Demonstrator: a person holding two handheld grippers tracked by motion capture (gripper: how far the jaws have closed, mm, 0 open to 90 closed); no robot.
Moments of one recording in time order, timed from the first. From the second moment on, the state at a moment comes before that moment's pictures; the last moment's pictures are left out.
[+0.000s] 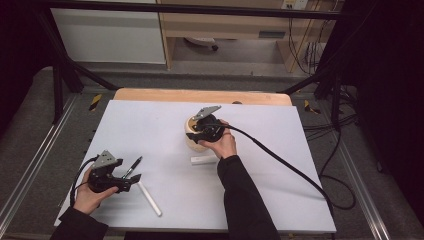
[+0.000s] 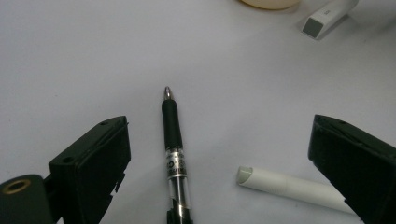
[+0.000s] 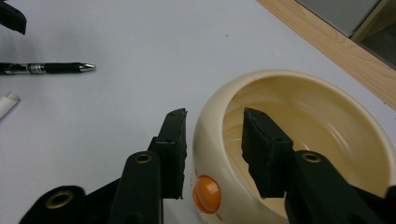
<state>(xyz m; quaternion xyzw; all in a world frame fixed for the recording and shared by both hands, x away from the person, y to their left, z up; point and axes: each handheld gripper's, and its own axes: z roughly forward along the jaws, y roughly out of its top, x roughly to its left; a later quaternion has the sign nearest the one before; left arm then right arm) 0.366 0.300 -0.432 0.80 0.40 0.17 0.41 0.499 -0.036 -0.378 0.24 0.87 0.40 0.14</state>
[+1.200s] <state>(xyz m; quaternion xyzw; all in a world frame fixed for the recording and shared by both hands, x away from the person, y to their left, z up) 0.366 0.300 -0.432 0.80 0.40 0.17 0.41 0.487 -0.062 -0.356 0.23 0.89 0.37 0.12</state>
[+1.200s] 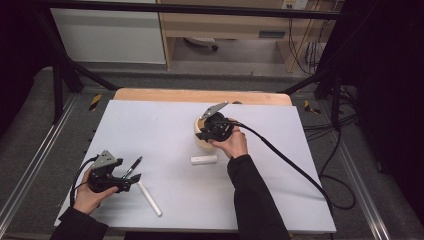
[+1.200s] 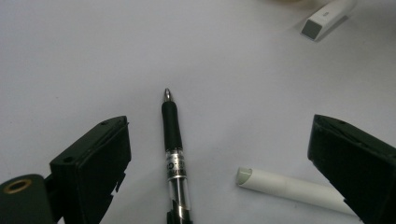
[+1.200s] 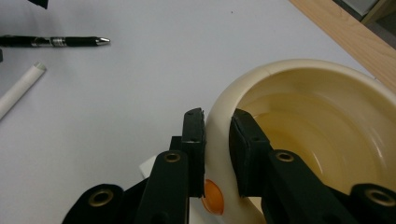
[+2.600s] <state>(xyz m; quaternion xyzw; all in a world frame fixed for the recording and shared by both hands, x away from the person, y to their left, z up) 0.366 0.300 -0.432 0.80 0.40 0.17 0.41 0.487 -0.085 -0.361 0.25 0.88 0.38 0.14</state>
